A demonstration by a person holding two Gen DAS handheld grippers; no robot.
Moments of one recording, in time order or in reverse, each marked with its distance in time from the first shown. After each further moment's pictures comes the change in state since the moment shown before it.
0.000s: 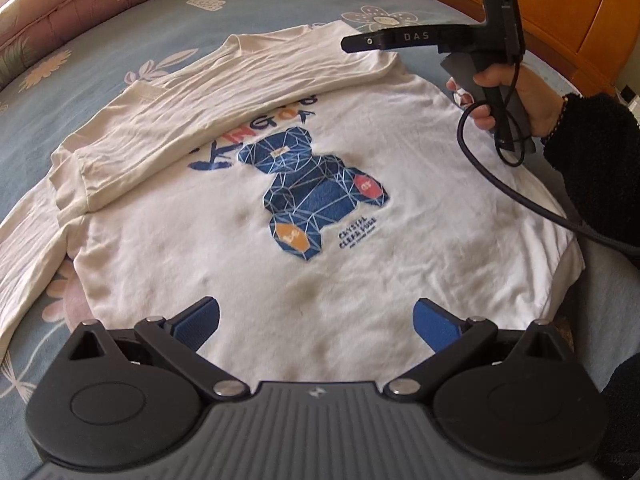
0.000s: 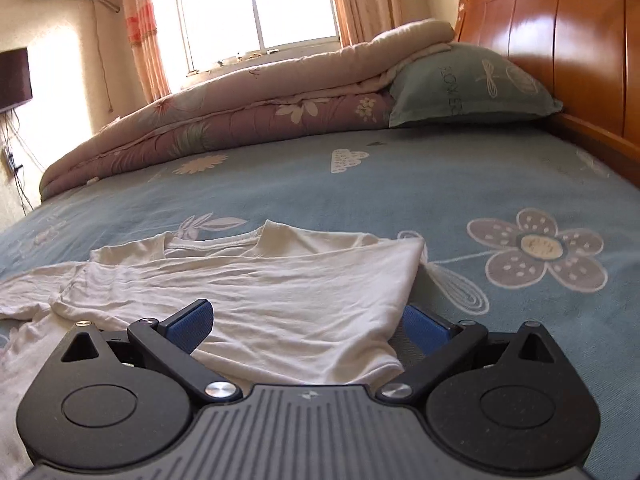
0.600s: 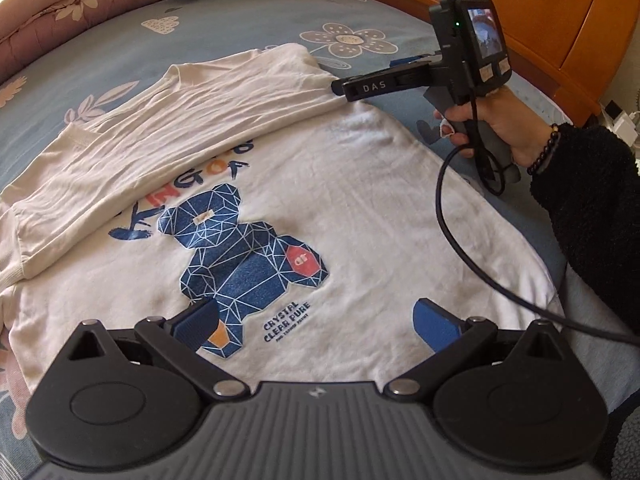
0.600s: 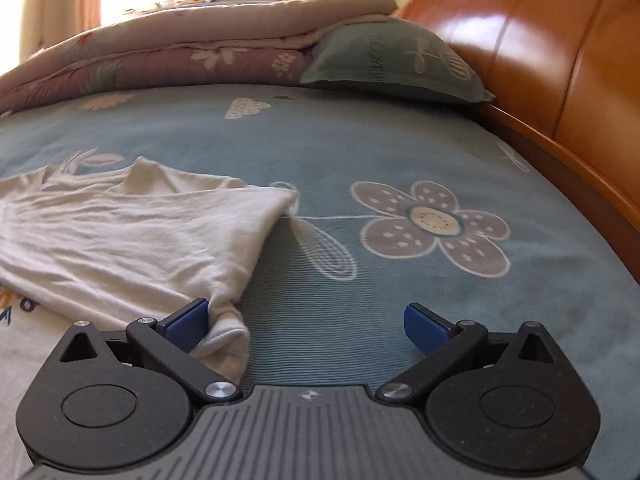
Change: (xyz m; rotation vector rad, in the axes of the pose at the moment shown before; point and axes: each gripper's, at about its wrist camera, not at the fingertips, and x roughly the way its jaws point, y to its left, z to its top) left arm 0.031 -0.035 0.040 0.003 -0.051 -0.079; right arm 0.007 -0.040 -0.005 -0.132 0.092 -0.412
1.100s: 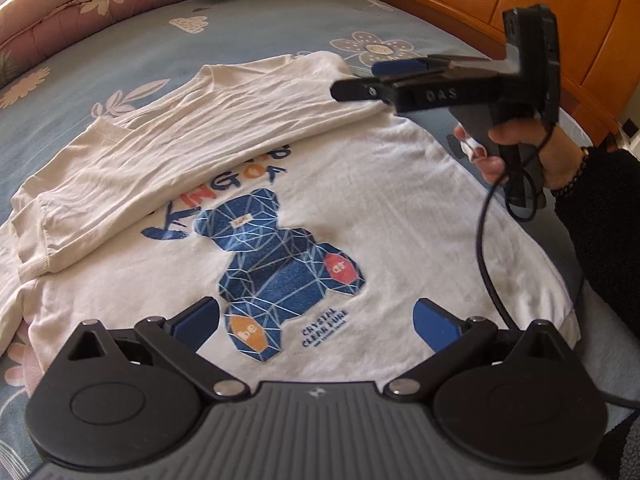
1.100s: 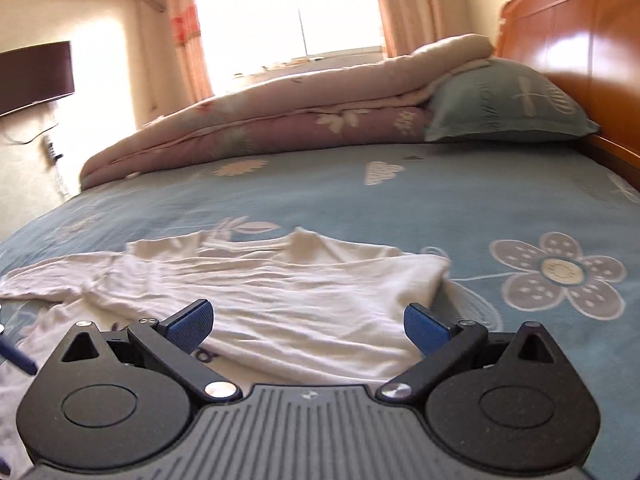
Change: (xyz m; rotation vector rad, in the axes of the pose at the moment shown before) left arm -0.004 0.027 0.005 -0.059 -0.017 0.065; right arm -0.033 0.034 0.007 -0.033 -0.123 0.511
